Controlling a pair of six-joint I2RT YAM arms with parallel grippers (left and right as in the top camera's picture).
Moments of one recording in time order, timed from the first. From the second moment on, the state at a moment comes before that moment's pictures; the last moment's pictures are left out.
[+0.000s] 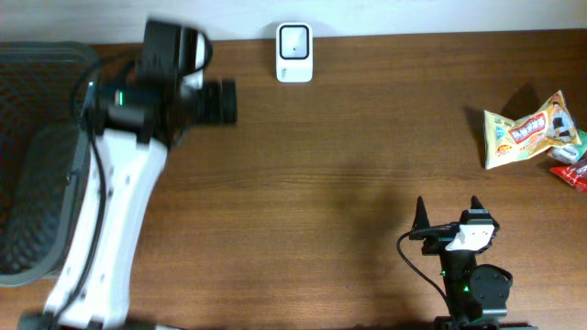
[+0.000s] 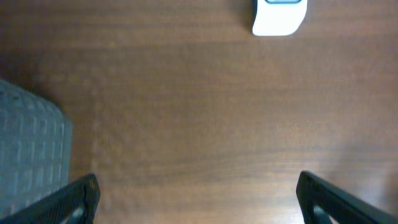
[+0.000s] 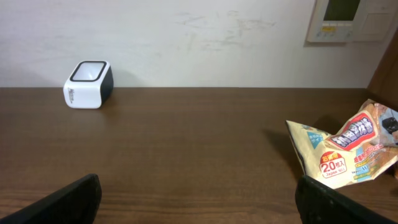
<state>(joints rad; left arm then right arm) -0.23 1.59 1.77 -1.12 -0.10 -0.15 -0.03 0.01 0.01 -0.08 0.00 0.00</state>
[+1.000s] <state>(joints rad) -0.05 0.09 0.19 -0.07 -0.03 -0.07 -0.03 0.01 0.01 -0.08 0.00 0.00</state>
